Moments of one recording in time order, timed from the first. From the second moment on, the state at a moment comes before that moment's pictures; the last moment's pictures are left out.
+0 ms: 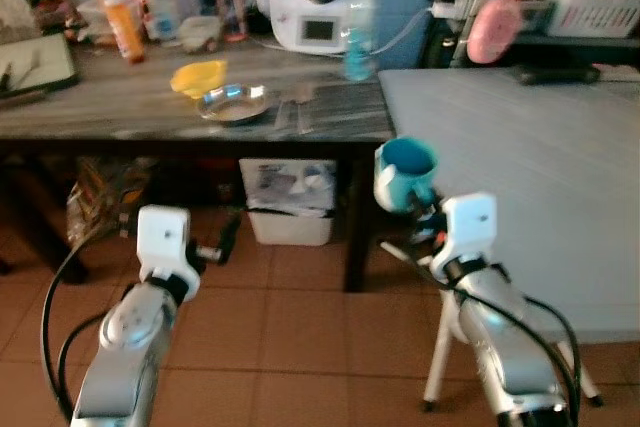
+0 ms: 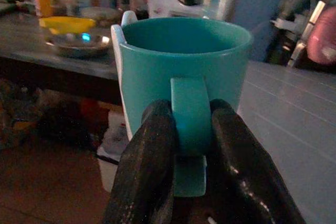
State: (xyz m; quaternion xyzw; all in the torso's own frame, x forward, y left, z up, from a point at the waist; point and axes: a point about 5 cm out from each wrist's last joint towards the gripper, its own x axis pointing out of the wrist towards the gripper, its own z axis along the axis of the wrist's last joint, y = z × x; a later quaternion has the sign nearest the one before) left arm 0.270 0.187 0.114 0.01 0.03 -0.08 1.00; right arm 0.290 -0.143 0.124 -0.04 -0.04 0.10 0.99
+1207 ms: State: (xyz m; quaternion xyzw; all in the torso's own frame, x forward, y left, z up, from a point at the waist) left arm 0.275 0.172 0.114 0.01 0.00 -0.10 1.00; right arm 0.297 -0.141 0.128 -0.06 -0.05 0.12 0.99
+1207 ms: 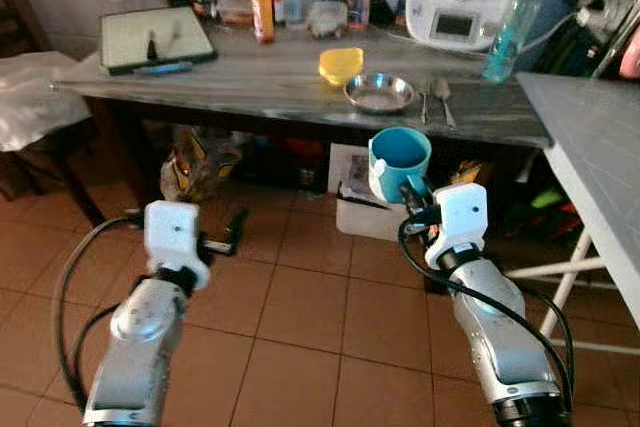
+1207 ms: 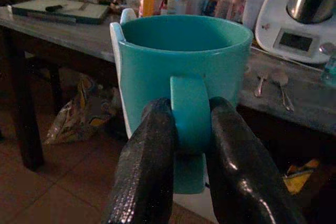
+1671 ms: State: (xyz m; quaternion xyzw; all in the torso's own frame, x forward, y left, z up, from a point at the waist) left arm 0.273 0.165 0.116 0.01 -0.02 -0.13 0.99; right arm 0.286 -0.145 0.124 -0.07 -0.06 0.08 0.99
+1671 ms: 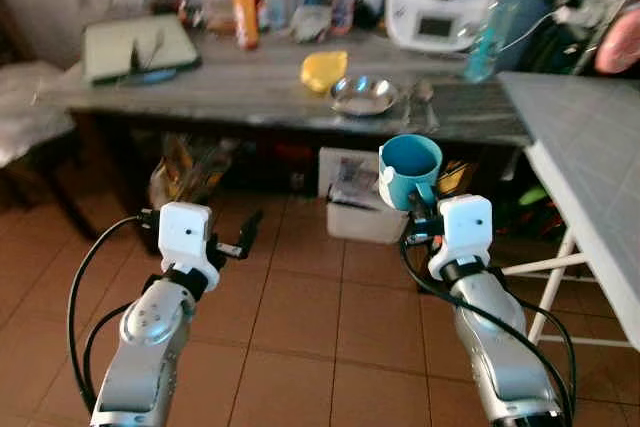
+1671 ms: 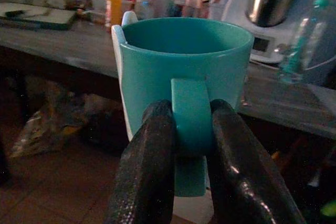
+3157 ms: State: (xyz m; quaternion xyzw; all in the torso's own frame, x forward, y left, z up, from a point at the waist) left arm 0.267 0.146 0.114 -0.01 -0.02 -0.17 0.98; right arm 0.287 -0.160 0.136 -0.08 -0.08 0.05 0.99
